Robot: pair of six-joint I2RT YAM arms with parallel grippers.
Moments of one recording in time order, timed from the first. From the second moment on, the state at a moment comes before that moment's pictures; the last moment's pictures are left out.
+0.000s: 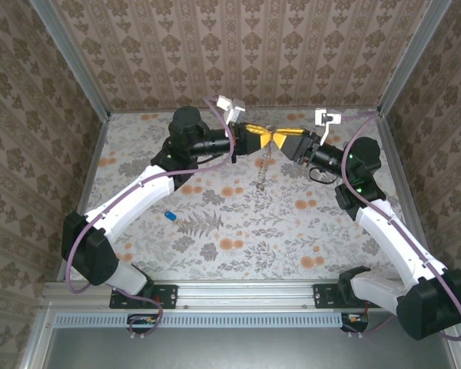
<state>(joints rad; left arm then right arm) -0.70 1.49 1.32 0.24 0.85 -0.38 0.25 1.08 0.89 0.47 -0.76 0.82</state>
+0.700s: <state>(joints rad) -0.66 1.50 1.56 -0.22 1.05 -0.06 0.18 1.04 0.92 0.35 -0.92 0.78</state>
